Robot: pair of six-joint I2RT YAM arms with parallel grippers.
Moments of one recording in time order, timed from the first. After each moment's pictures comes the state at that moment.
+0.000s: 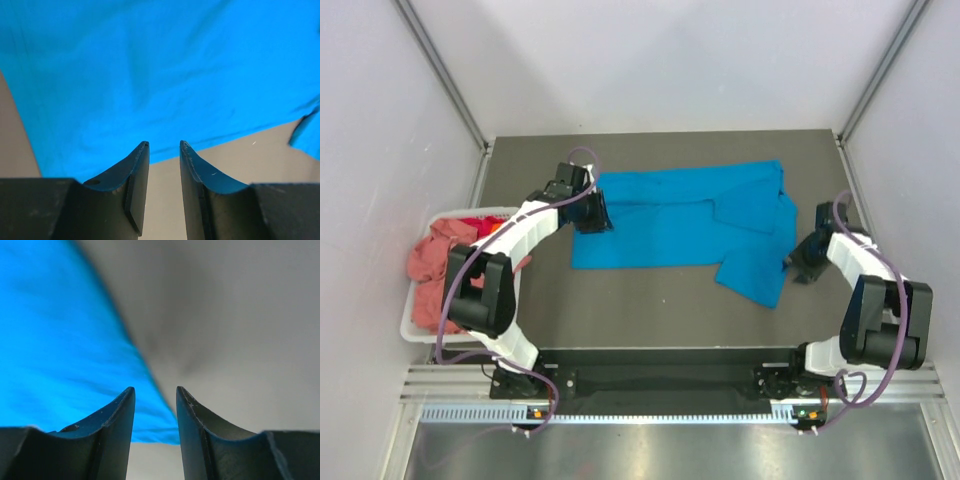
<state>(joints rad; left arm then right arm) -0.28 1.66 1.20 -0.46 0.22 -0.42 -0.17 1.42 0.84 -0.65 -0.01 0.68</state>
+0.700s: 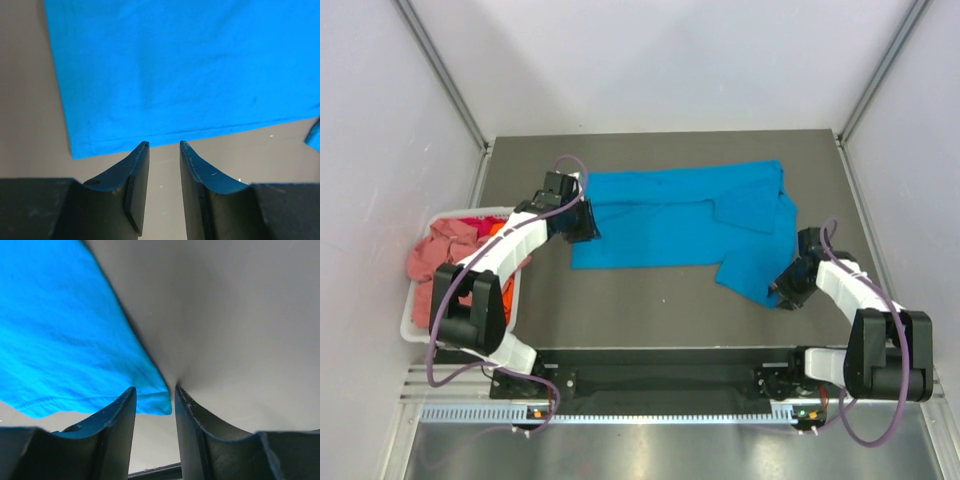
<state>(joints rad) -0.25 1.54 1.10 -0.50 0.17 -0.43 -0.06 1.24 0.60 -0.68 -0.04 0.80</state>
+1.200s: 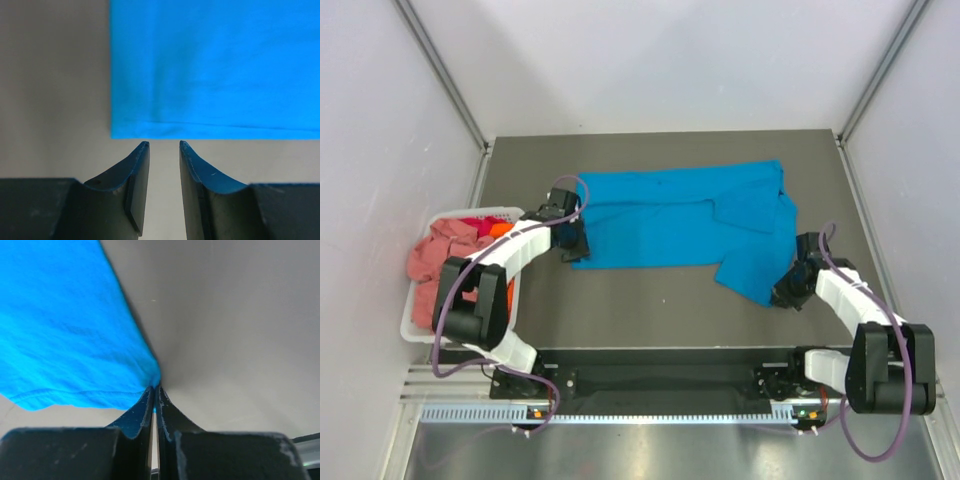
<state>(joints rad) -0.24 1.55 1.00 -0.53 0.05 -0.44 -0.02 1.18 0.55 -0.66 -0.03 0.81</state>
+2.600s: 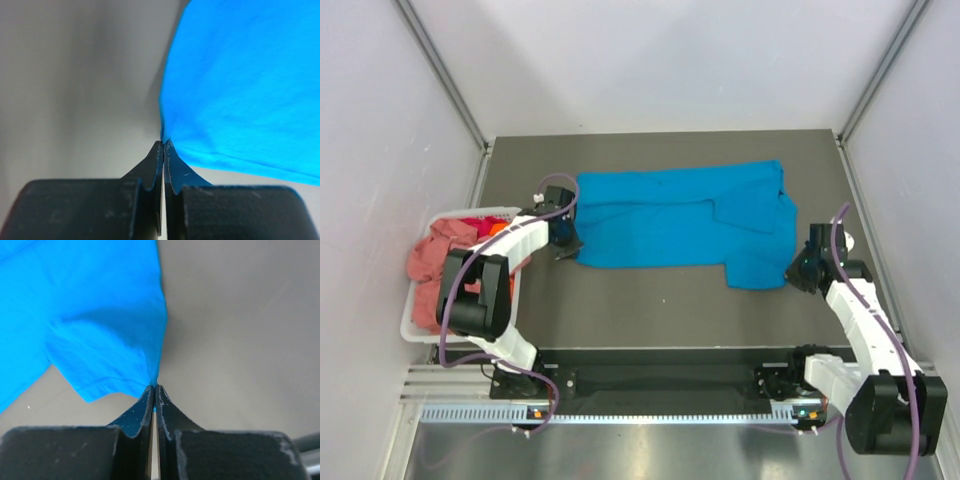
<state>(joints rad) -0.20 1.62 1.00 -0.53 -0.08 -0.57 -0.02 0.96 0.64 -0.70 0.08 0.66</state>
